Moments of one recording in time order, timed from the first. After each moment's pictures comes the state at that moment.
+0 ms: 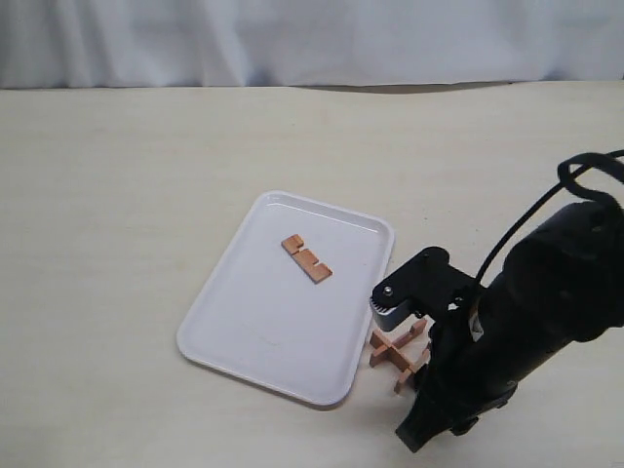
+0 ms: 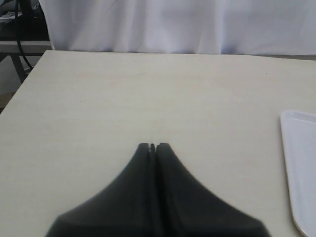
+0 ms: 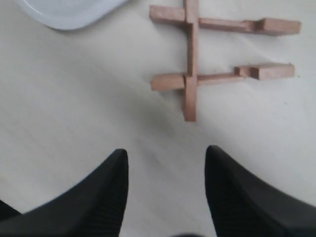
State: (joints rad) left arm -0.04 0.00 0.00 0.01 0.36 -0.05; right arm 0.39 1.54 -0.66 0.04 0.65 -0.04
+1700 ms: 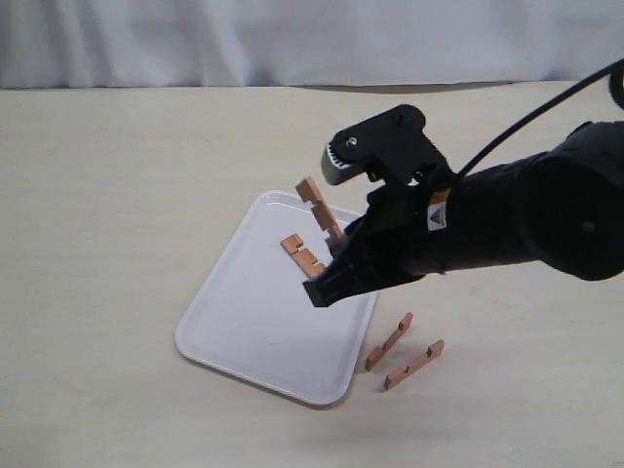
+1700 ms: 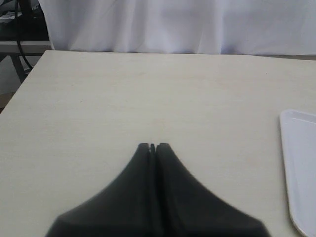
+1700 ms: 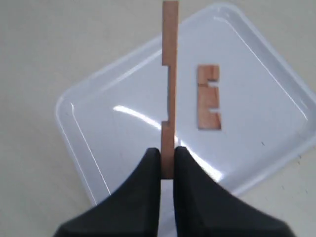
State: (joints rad) left arm -0.04 0.00 0.00 0.01 0.36 -0.05; right arm 0.42 1.46 -0.82 0.08 0.34 0.02
